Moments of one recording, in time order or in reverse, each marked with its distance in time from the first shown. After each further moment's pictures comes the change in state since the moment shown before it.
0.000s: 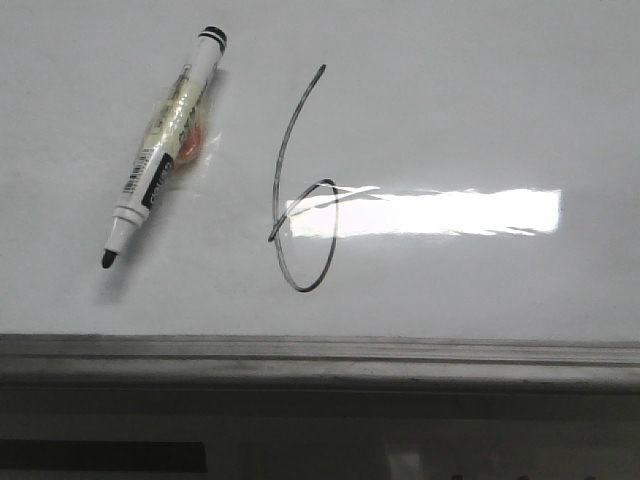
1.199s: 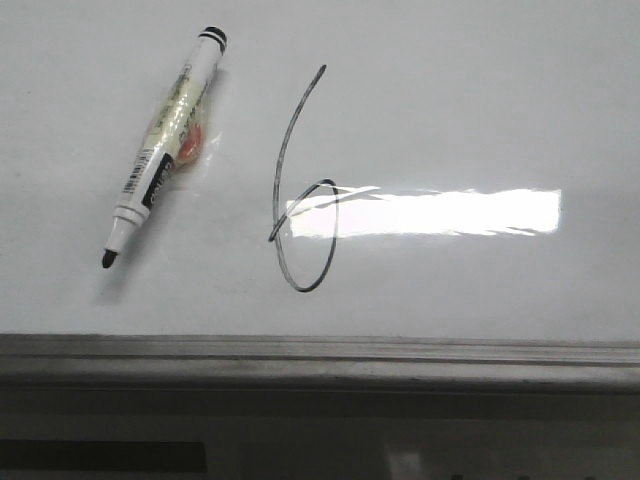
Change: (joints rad) left arm 0.345 -0.122 0.068 -0.262 0.181 0.377; right arm 0.000 -0.002 0.002 -0.002 -0.002 0.000
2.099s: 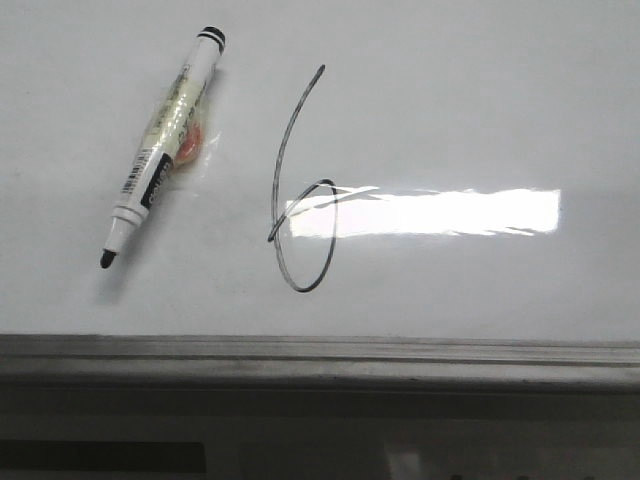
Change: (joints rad) left arm 0.434 -0.156 0.069 -0.128 0.186 0.010; right arm 0.000 -0.001 0.000 0.000 0.000 0.000
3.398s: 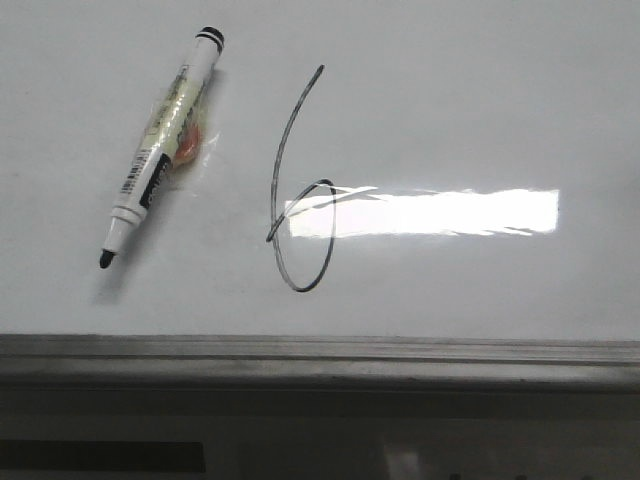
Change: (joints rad) left arm 0.000 0.000 0.000 0.000 0.000 -0.001; right arm -0.281 0.000 0.007 0.000 0.000 0.000
